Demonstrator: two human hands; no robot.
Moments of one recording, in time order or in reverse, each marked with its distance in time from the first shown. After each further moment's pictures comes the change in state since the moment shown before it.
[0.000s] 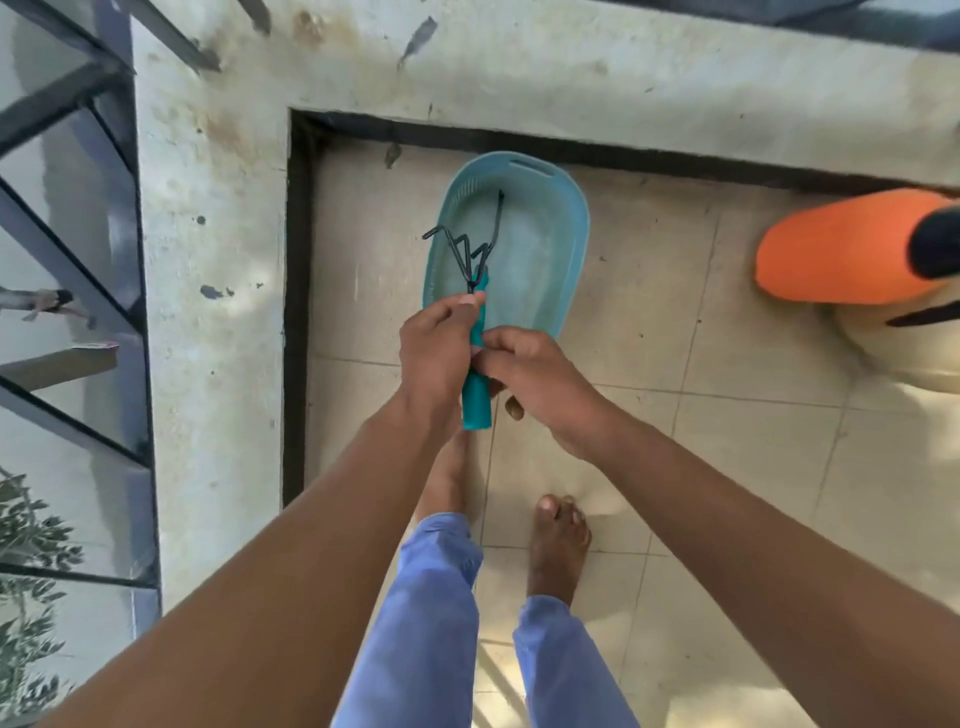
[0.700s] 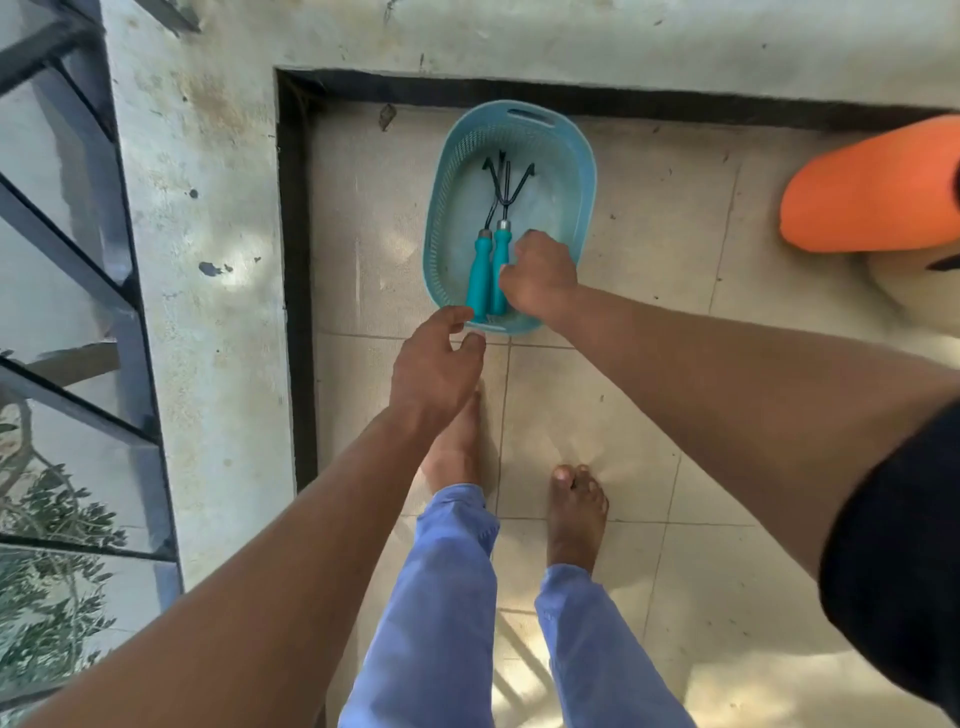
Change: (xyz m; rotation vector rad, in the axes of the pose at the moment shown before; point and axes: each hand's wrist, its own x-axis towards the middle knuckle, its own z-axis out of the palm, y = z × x) left_hand 0.012 -0.050 -0.035 0.782 -0.097 0.241; right_hand 0.116 0.015 -0.023 -0.601 0.378 0.047
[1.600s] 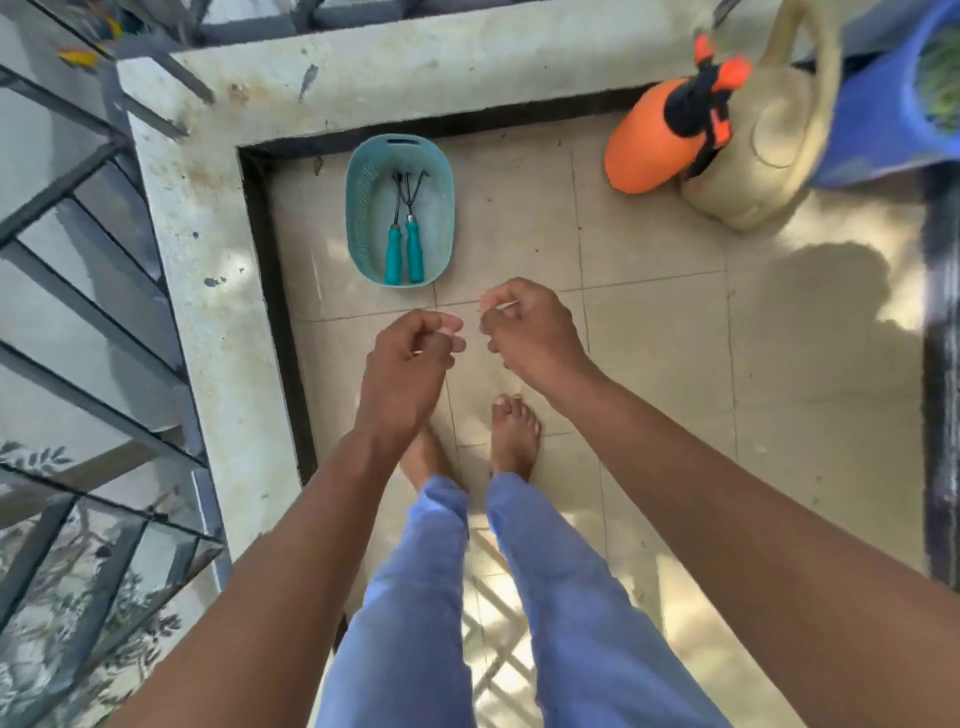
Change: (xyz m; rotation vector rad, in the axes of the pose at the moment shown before) left_hand -0.249 0.083 0.030 -0.192 0.007 0.170; right_hand -0.309 0.098 -0.106 0.628 0.096 -0.002
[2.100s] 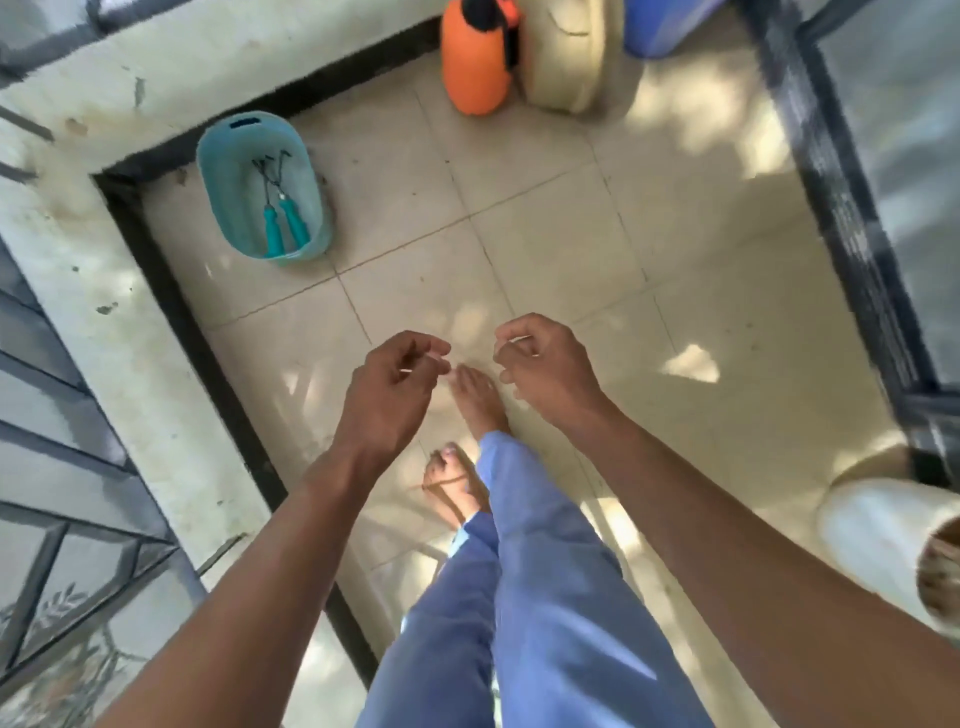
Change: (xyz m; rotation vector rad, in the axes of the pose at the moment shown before) left_hand -0.140 -0.073 0.078 0.300 -0.284 0.121; right_hand -0.172 0.177 -0.064 0.200 0.217 0.123
